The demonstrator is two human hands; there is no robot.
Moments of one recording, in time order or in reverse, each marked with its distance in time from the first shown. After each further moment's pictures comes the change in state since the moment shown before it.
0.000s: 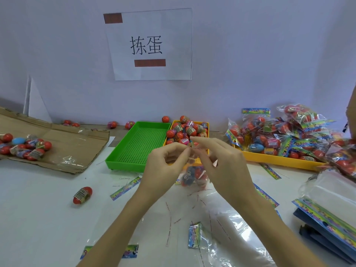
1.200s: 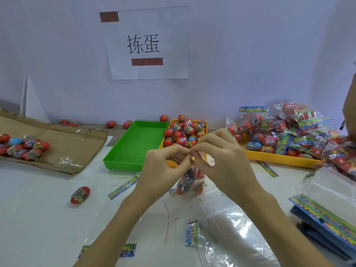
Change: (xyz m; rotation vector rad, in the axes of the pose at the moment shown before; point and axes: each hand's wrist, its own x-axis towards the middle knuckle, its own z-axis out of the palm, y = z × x) left_hand -0.005 0.004 -0.001 0.249 0.012 0.163; right_hand 0.008 -0.001 -0.016 -0.183 -0.009 -0.233
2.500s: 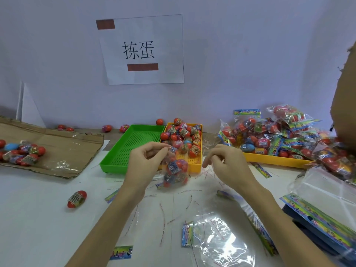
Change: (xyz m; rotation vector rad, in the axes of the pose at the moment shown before) left_hand 0.012 -0.022 -0.013 -0.312 0.127 -0.431; right_hand -0.018 0.043 0.012 0.297 -0.325 0.620
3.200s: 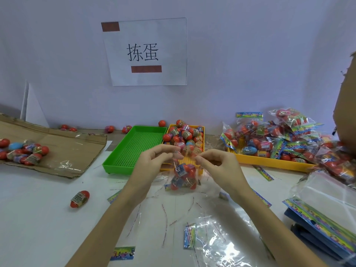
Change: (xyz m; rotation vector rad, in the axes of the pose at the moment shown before) left_hand 0.001 0.001 -0.002 -0.066 -0.204 -0.076; right_hand -0.003 -0.007 0.023 0.454 0.014 0.101
